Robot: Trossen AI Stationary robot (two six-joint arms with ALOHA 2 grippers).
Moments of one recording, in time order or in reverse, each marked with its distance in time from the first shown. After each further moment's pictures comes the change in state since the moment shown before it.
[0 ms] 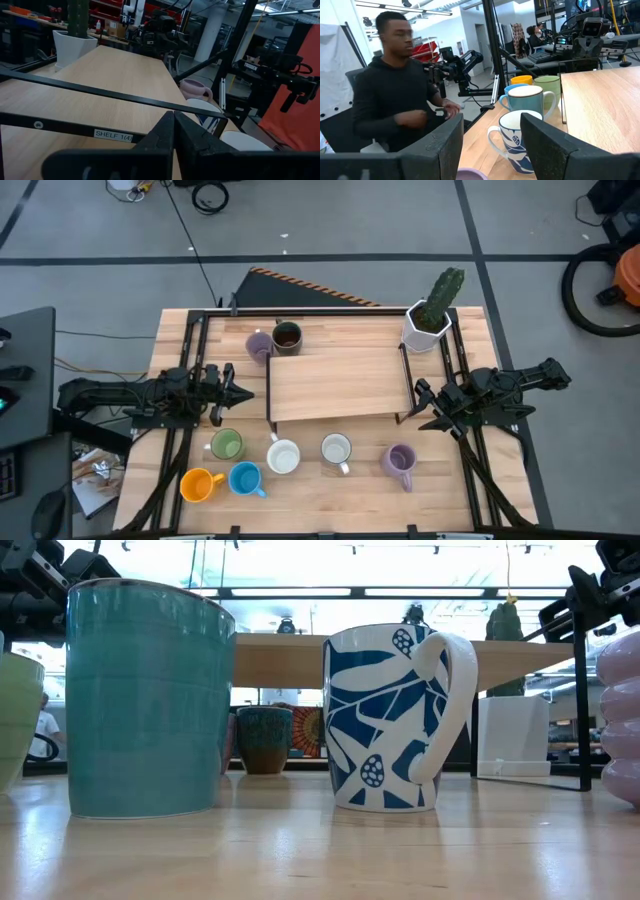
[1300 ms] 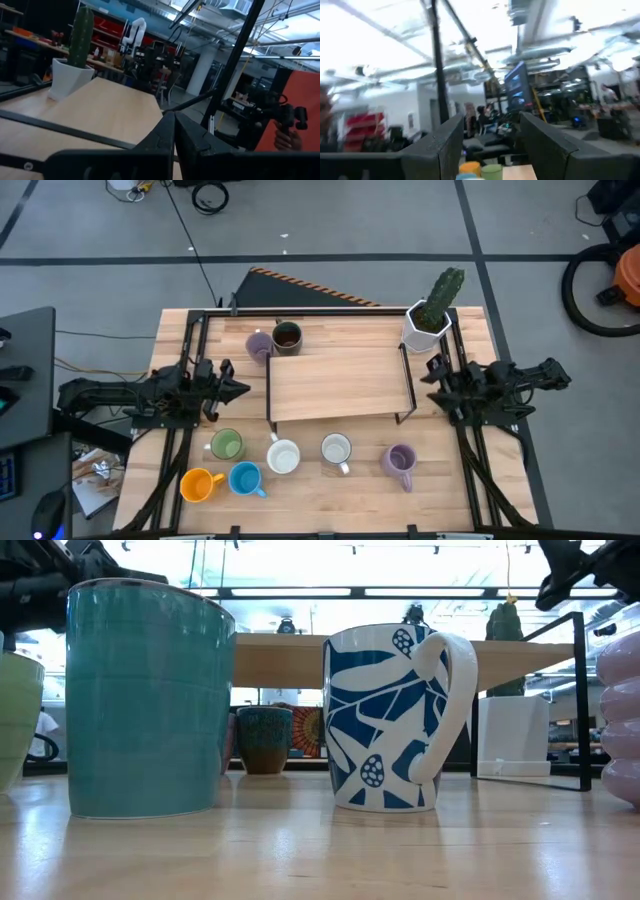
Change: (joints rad) left arm 0.000 0.000 0.000 0.179 -0.036 -0.112; right arm 0.000 0.000 0.000 0.407 0.329 -0.103
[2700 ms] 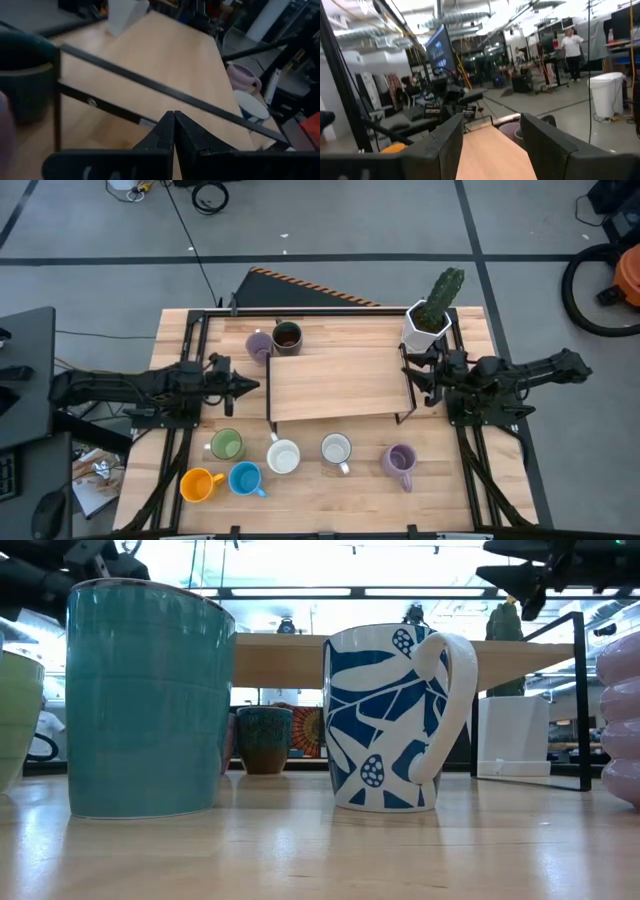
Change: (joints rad) left arm 0.001 0.253 0.230 -0.434 -0.135 -0.017; right arm -0.048 0.372 0.206 -0.098 0.355 0.003
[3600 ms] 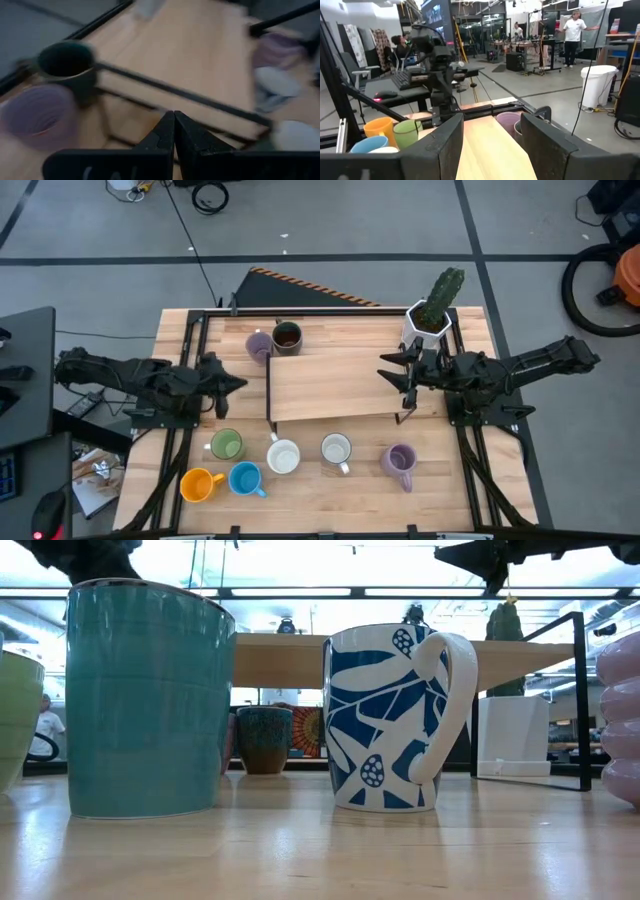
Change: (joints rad) left arm -0.240 0.105 0.385 -0.580 -0.376 -0.031; right arm 0.000 0.377 0.273 -0.076 -0.001 -0.068
